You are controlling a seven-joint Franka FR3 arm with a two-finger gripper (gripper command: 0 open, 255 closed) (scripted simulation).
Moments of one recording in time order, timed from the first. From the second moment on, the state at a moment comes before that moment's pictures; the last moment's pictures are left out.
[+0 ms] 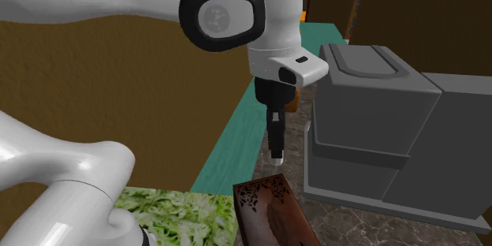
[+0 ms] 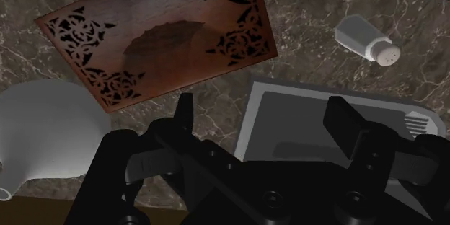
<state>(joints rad) 0.09 -0.65 0.26 -2.42 0.12 1.88 0.30</state>
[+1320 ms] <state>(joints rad) 0.14 -0.15 0.54 -2.35 0.17 2.29 0.64</state>
